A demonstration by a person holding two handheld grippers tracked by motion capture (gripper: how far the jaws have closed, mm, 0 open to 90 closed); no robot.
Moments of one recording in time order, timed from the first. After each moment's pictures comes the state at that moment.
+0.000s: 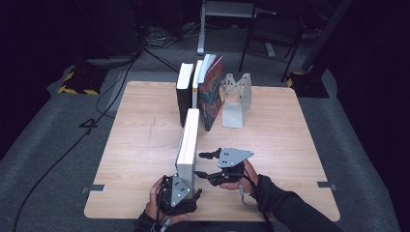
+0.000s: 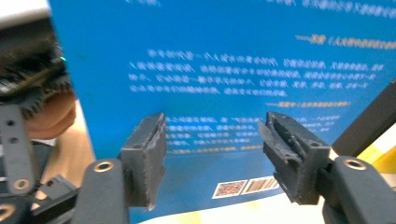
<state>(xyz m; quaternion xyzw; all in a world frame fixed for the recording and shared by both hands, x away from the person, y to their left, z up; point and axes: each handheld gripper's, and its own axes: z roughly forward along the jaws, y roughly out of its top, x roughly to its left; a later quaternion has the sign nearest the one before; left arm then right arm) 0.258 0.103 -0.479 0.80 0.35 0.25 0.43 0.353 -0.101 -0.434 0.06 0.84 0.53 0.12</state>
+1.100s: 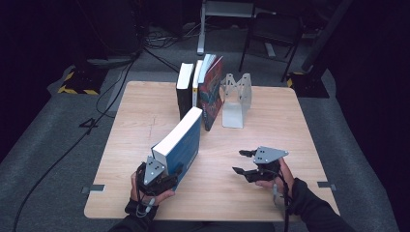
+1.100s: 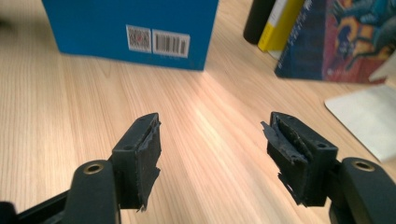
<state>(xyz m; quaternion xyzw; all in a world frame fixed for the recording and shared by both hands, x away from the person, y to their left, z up) 0.299 0.158 -0.462 0.73 0.40 0.25 0.49 0.365 -0.213 -0.454 0.16 0.86 0.45 0.17</state>
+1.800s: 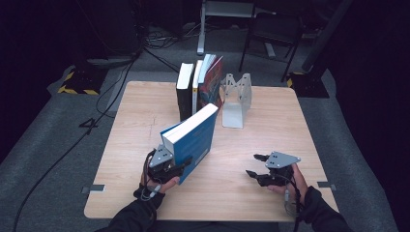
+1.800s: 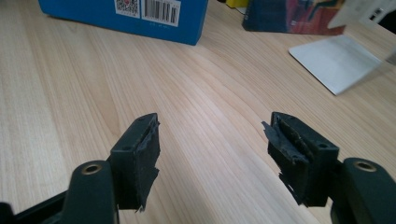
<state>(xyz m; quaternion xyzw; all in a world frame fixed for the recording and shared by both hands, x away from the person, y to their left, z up) 0.337 0.133 -0.458 0.76 0.35 0.15 0.53 0.354 -0.251 -0.464 0.21 0.86 0.41 0.20</state>
